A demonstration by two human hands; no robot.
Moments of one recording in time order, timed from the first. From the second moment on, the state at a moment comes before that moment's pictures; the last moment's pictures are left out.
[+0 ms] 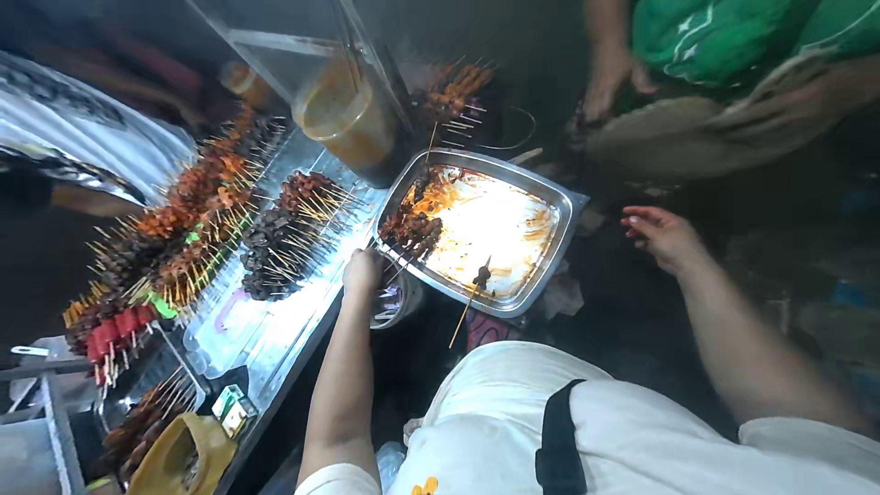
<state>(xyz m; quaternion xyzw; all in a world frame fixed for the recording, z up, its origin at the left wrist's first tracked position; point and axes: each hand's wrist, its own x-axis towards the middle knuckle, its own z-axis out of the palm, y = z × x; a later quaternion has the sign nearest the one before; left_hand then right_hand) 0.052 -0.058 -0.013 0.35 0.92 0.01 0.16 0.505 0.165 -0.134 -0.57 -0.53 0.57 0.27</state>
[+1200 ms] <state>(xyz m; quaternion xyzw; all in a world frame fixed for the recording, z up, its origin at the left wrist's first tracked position) 0.207 -0.102 -0.011 0.44 0.83 0.34 0.02 0.483 0.097 -0.243 -0.49 -0.76 0.40 -0.14</state>
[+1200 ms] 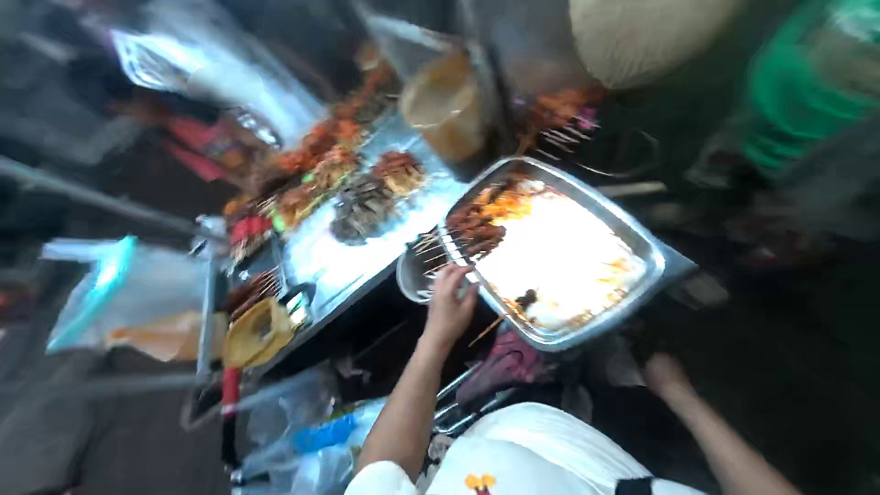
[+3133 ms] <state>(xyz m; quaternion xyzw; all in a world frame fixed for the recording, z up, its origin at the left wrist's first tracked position) 0.115 -0.109 0.007 0.41 0.88 0.17 0.19 0.463 0.090 -0.233 -0.40 -0.89 0.19 0.00</state>
